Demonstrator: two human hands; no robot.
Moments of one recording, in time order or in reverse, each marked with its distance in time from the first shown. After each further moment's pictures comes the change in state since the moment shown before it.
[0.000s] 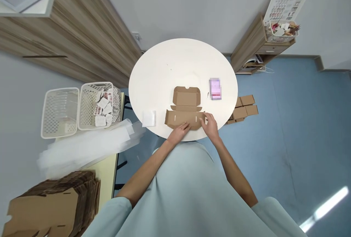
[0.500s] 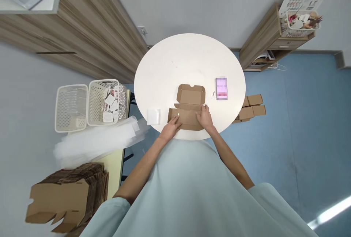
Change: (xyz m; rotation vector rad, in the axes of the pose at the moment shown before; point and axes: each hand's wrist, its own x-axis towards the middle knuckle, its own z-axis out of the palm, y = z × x) left_hand -0.027 -0.045 -0.047 -0.050 -0.069 -0.334; right_hand 0.062 0.006 0.055 -0.253 -0.246 0.113
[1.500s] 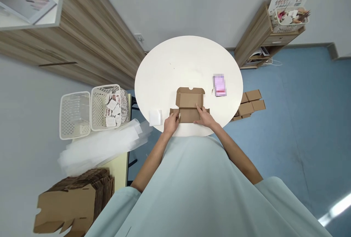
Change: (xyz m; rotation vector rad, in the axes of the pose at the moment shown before) left_hand 0.017 0.026 -0.029 -0.023 0.164 -0.283; right_hand -0.016 0.001 -0.010 -0.086 -0.280 -0.148
